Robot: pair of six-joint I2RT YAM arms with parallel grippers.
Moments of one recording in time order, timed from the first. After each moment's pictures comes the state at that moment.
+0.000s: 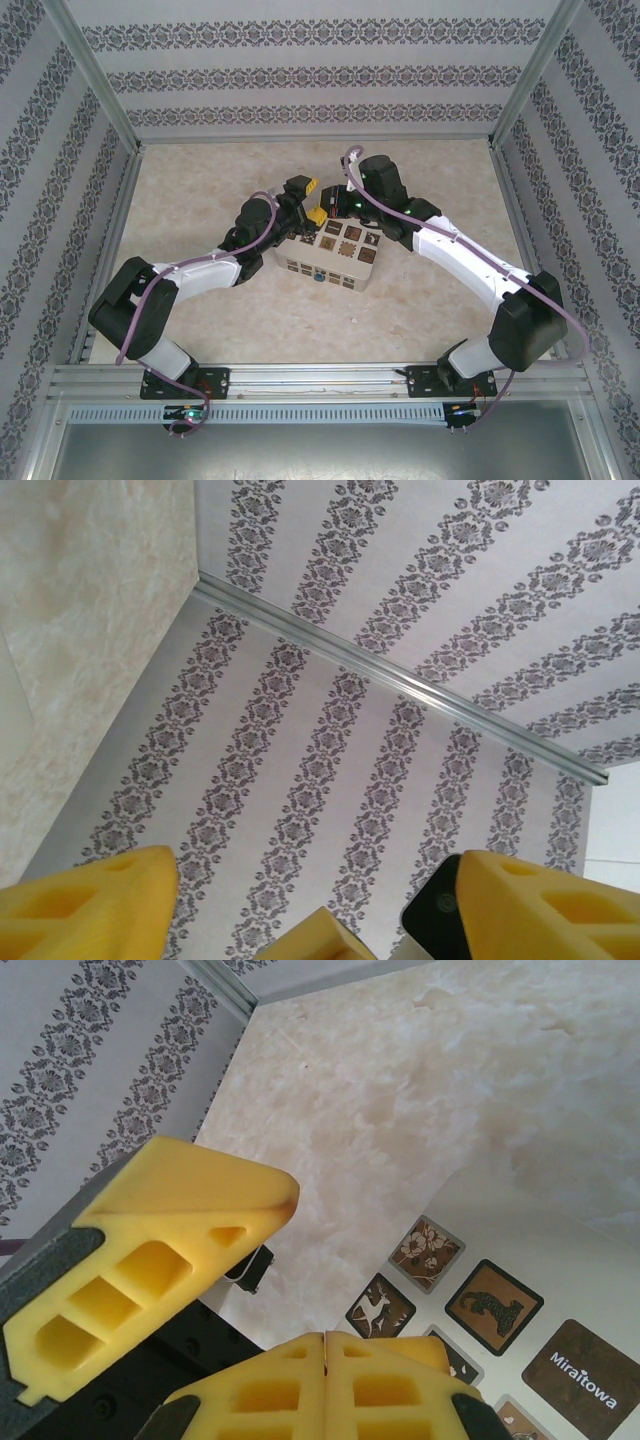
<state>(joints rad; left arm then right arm) -0.58 1.57 0.80 0.76 0.16 -2.01 0.57 1.47 1.20 -0.26 -0.30 0.60</state>
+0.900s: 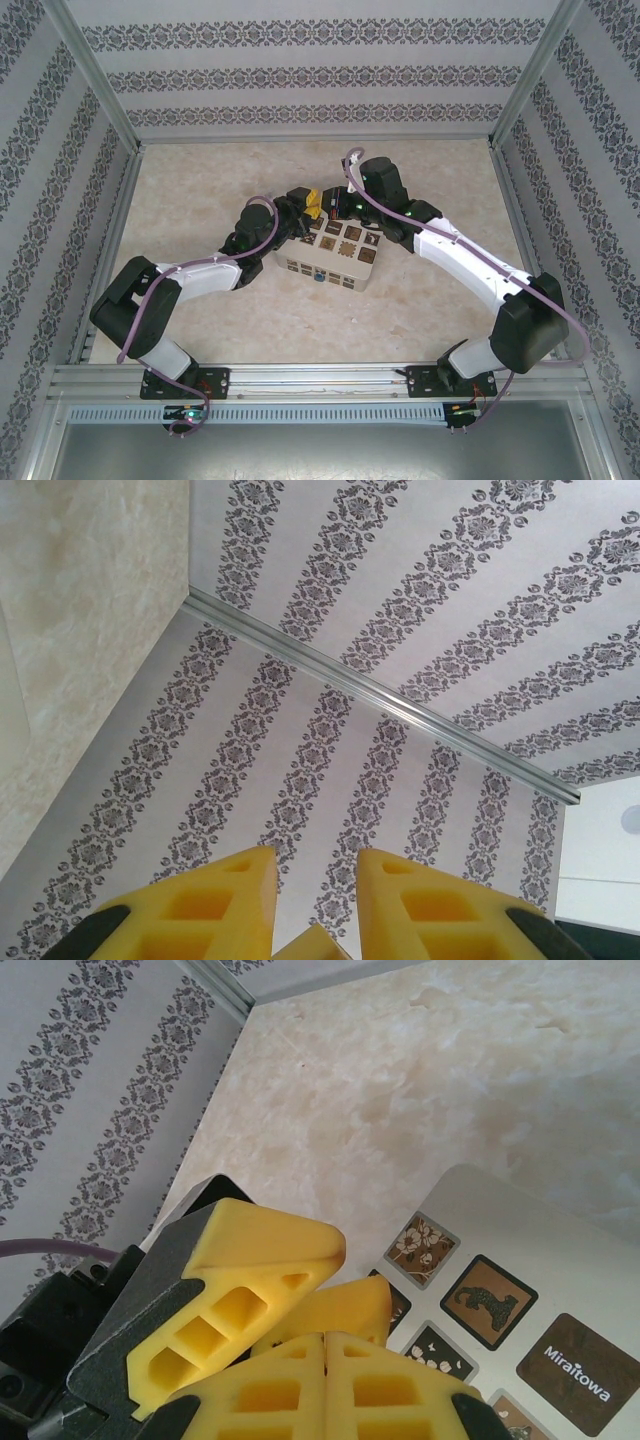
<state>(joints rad) -0.58 1.58 0.75 0.82 0.10 -2.05 0.57 1.45 1.18 -0.25 -0.29 0.60</state>
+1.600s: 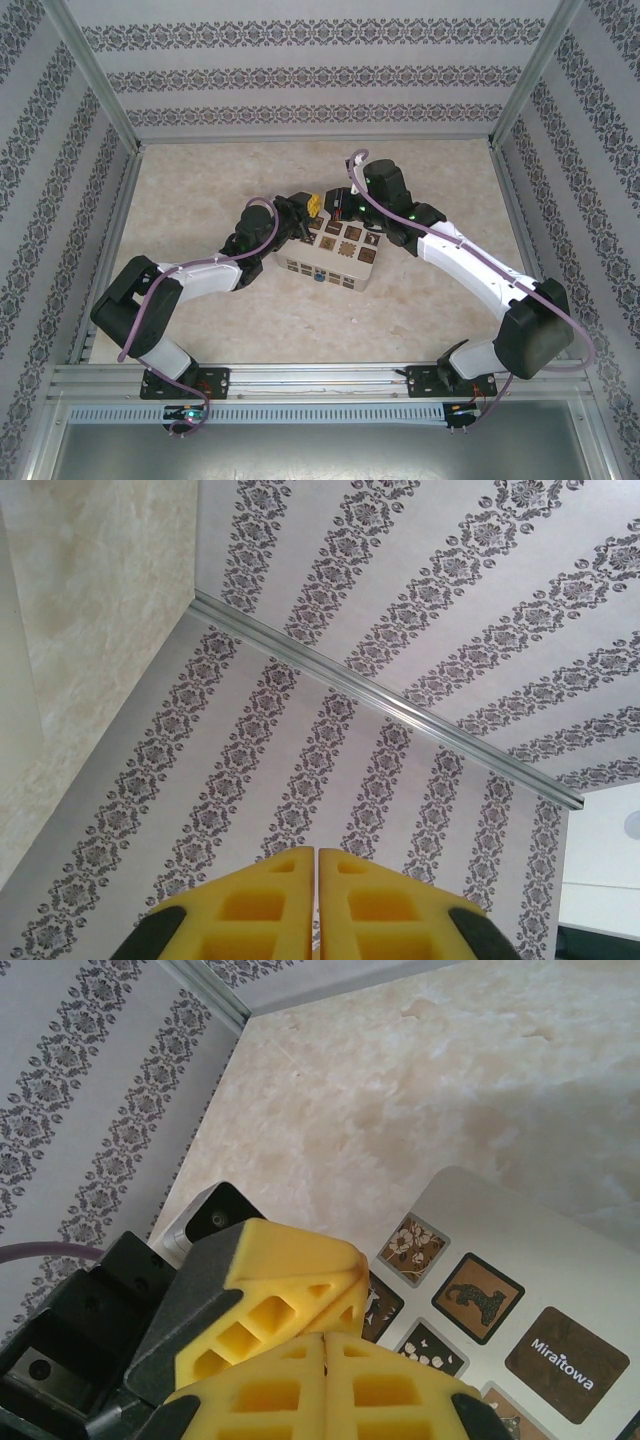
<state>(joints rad) -0.58 1.59 0.74 0.83 0.10 -2.05 0.57 1.42 1.16 -0.24 -0.27 0.61</state>
